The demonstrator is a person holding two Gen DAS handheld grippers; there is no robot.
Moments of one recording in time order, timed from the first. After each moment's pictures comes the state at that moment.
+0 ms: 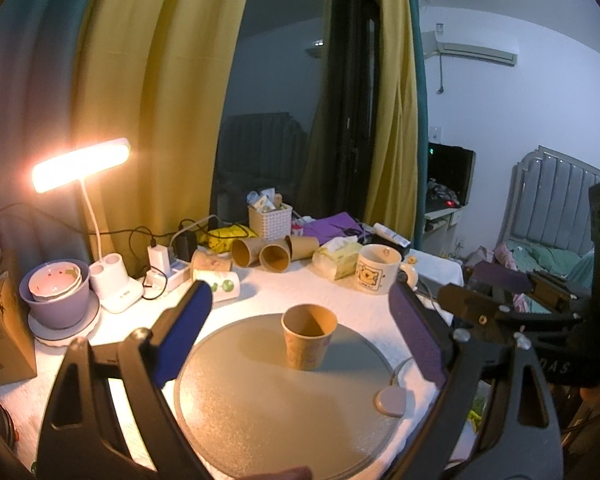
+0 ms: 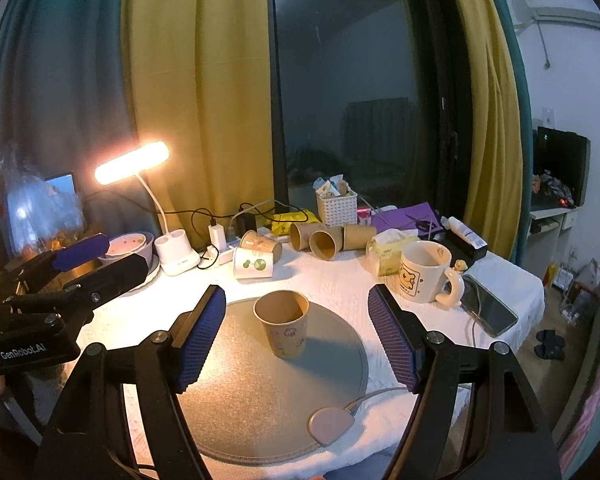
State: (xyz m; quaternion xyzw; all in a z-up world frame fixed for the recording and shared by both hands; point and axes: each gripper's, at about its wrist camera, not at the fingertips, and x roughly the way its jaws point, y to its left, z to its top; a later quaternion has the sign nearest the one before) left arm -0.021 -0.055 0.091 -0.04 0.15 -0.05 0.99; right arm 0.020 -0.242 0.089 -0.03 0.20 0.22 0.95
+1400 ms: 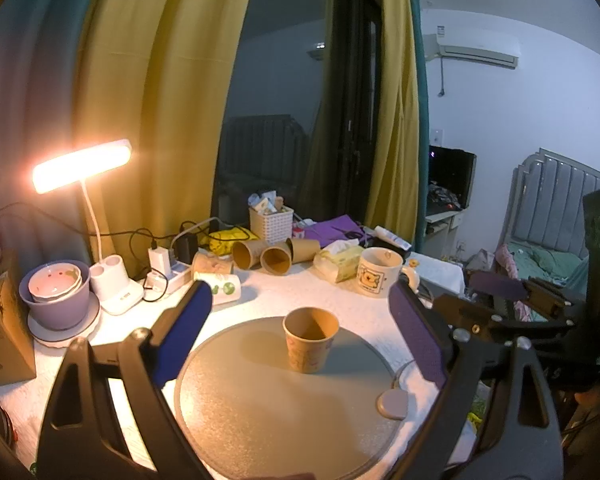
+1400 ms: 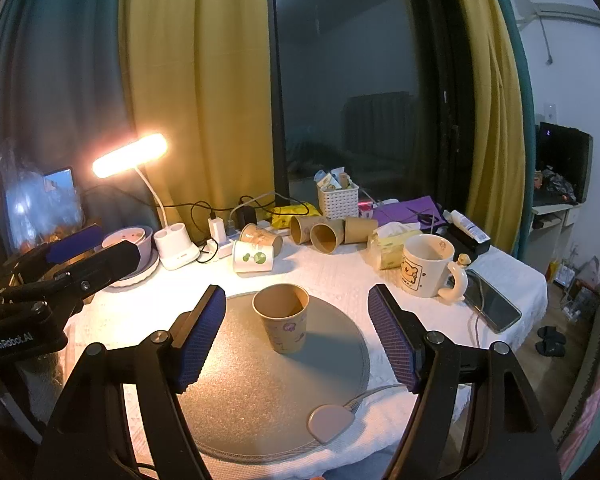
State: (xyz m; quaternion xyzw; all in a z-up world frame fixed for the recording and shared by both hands) left arm -0.019 -0.055 0.089 -0.05 0.15 -0.04 0.99; right arm 0.018 -0.244 0.085 -0.03 0.20 0.22 0.95
